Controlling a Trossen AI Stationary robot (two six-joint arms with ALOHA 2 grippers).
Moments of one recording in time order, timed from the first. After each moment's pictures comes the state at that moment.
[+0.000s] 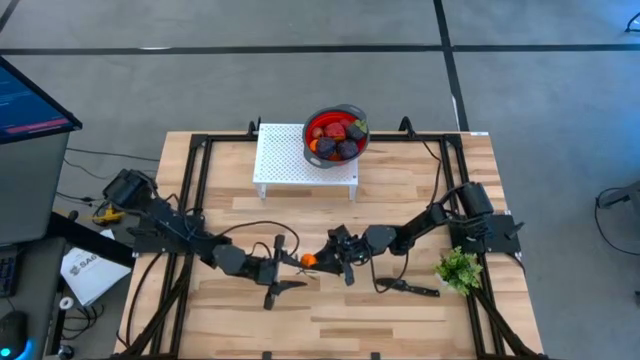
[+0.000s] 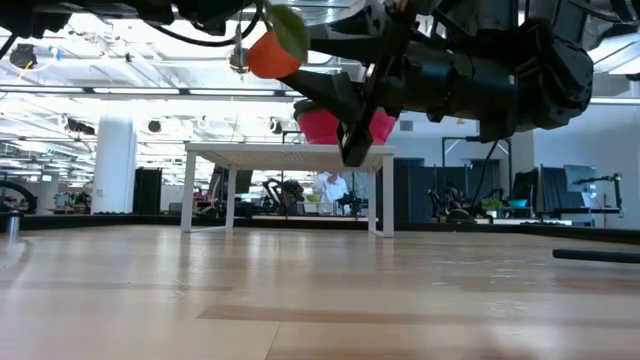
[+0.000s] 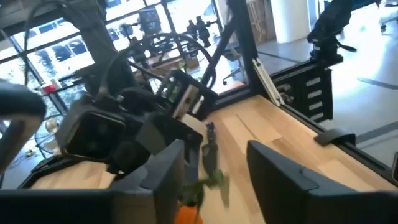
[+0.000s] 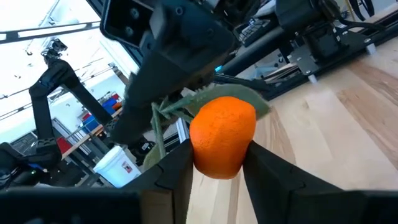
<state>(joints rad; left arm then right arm) -0.54 1.55 0.56 0.95 -0.42 0.31 0.24 2.01 0.77 1.30 -0.06 0.66</state>
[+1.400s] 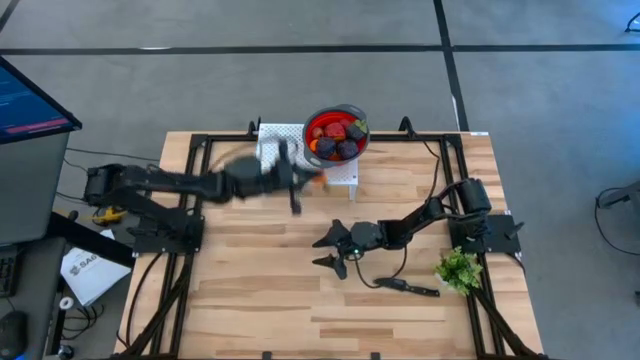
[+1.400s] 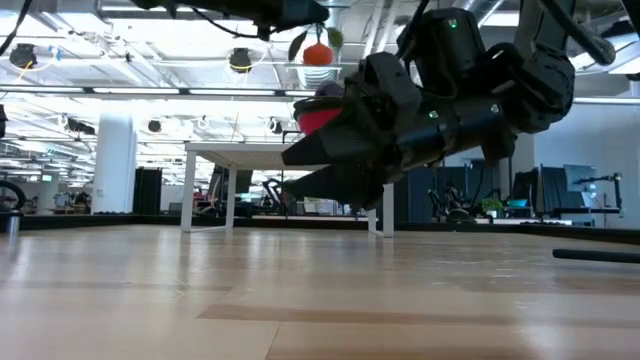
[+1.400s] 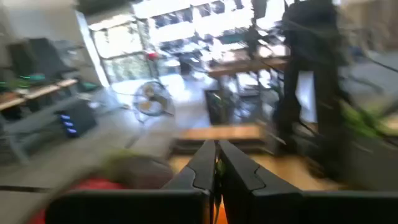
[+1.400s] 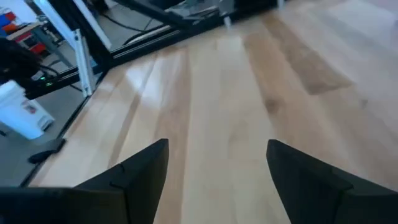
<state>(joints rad) 0.11 1.32 0.89 0.42 -0.17 0.20 0.16 2.01 0.77 0.94 0.01 0.41</state>
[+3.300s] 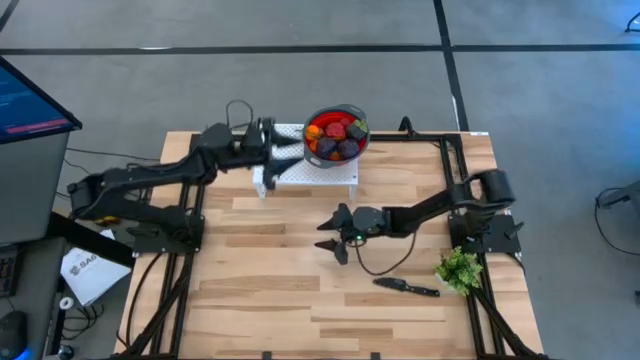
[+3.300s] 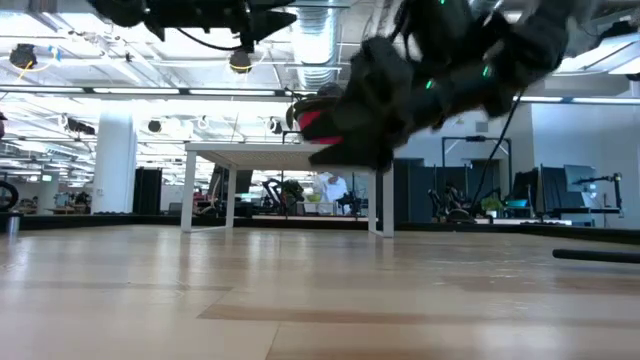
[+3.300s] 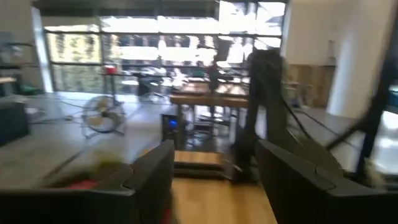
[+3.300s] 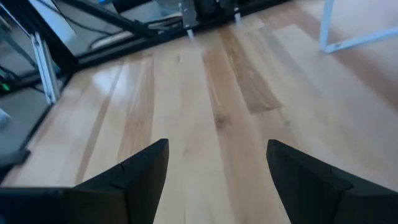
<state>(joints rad) 0.40 1.17 0.79 0.50 0.30 -0.03 0.11 1.81 0.77 0.65 0.05 0.35</state>
